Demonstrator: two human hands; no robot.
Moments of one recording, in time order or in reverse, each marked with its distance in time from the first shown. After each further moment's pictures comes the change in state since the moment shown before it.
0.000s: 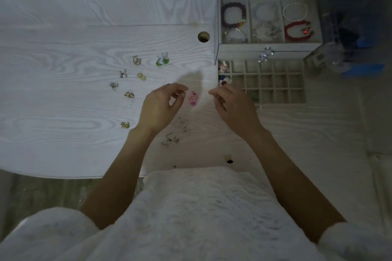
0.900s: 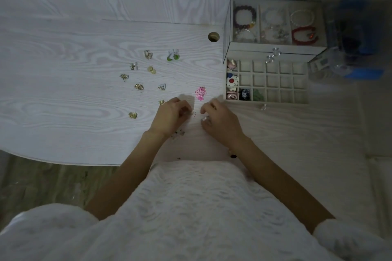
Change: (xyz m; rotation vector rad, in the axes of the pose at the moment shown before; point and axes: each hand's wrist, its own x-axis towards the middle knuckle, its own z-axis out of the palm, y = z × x) left_hand -0.037 -0.024 0.027 0.114 -0.177 -0.121; right_hand -0.031 -0.016 0.057 -0.066 -0.174 -0.027
